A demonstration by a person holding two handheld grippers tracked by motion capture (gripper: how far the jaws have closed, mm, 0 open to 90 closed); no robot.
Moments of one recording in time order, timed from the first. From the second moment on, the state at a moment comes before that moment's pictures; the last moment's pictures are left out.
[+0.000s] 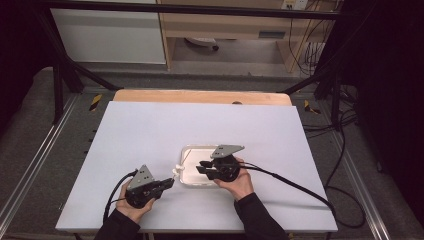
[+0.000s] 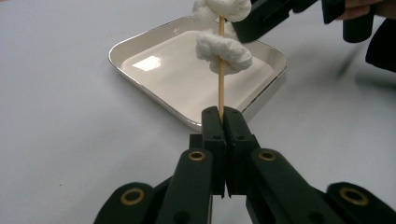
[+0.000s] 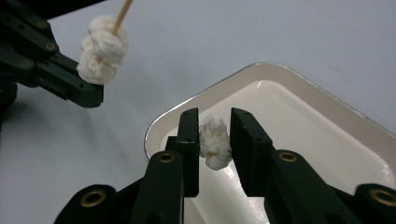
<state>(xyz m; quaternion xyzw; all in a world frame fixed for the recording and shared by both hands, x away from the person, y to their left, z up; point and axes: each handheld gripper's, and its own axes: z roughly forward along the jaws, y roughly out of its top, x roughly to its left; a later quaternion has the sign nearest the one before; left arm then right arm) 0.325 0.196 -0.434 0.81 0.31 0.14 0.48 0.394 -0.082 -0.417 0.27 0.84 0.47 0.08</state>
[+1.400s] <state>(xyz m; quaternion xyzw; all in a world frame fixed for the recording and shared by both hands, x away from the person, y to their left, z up) 0.321 0.187 -0.433 0.82 0.29 0.13 0.48 0.403 -0.105 -0.353 0.28 0.75 0.60 0.02</state>
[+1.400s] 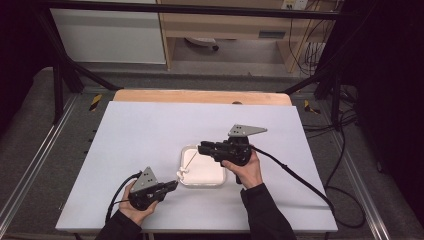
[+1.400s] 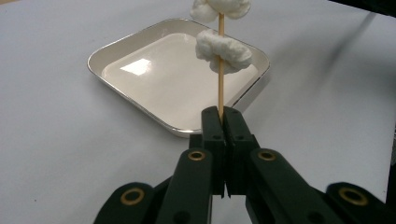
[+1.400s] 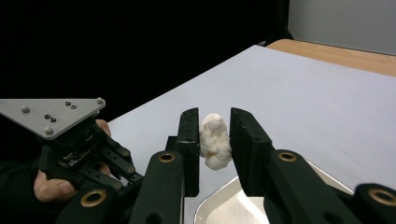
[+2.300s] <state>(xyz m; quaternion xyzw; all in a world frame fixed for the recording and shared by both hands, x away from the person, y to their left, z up) 0.320 0.184 -0.436 0.83 0.28 0.14 0.47 0.402 -0.094 -0.368 0.27 0.76 0.59 -0.04</state>
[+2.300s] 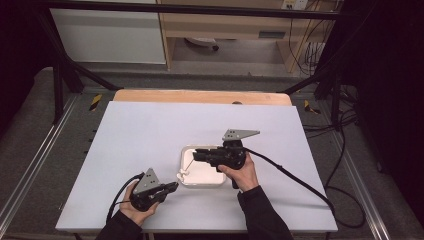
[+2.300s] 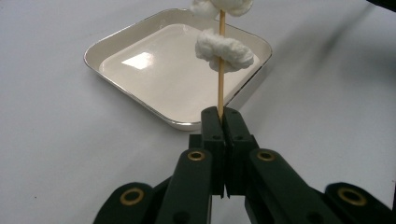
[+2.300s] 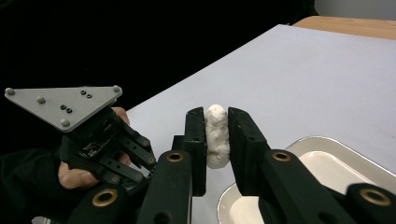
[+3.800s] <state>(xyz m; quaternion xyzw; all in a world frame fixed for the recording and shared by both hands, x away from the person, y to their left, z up) 0.316 0.182 -0.434 0.83 0.29 0.14 0.46 0.393 -0.083 -0.383 0.26 0.76 0.60 -0.05</state>
